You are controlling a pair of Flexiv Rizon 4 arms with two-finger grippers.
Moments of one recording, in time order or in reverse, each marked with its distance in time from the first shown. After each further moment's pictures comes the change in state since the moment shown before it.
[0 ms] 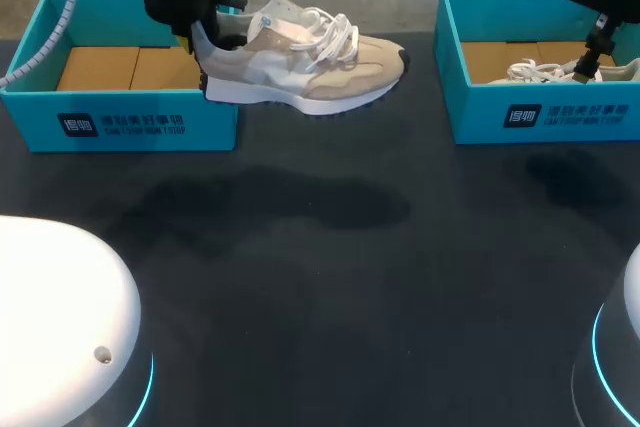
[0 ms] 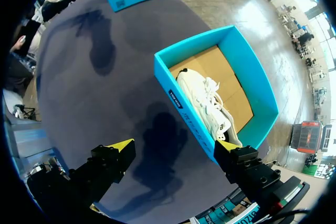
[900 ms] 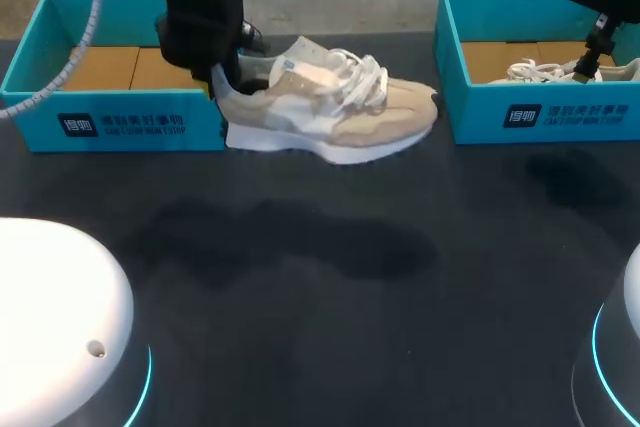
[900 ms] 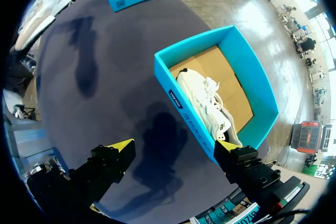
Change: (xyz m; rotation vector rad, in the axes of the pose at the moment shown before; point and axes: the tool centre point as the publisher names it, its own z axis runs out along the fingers) left arm -0.057 -0.077 -0.001 0.054 -0.062 0.063; right arm 0.000 0.000 0.000 0.000 0.000 0.000
